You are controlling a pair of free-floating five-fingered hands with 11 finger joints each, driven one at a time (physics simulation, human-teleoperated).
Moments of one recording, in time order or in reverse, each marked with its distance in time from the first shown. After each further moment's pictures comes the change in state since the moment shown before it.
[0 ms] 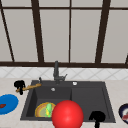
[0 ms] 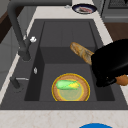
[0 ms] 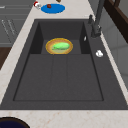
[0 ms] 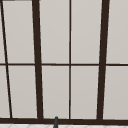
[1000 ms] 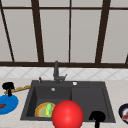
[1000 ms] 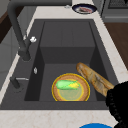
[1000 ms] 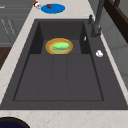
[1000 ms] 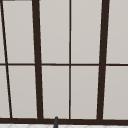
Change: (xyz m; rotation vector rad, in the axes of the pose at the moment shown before) left hand 0.007 -0.001 0.097 -0.009 0.000 -0.011; right hand 0.000 0.000 0.000 0.000 0.000 0.000
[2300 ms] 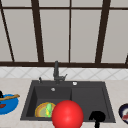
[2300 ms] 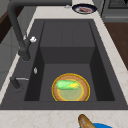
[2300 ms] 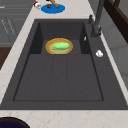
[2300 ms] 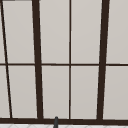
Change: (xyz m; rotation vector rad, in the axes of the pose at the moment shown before) left hand -0.046 -0.082 0.133 -0.019 0.008 0.000; right hand 0.000 0.000 0.000 0.000 0.000 0.000
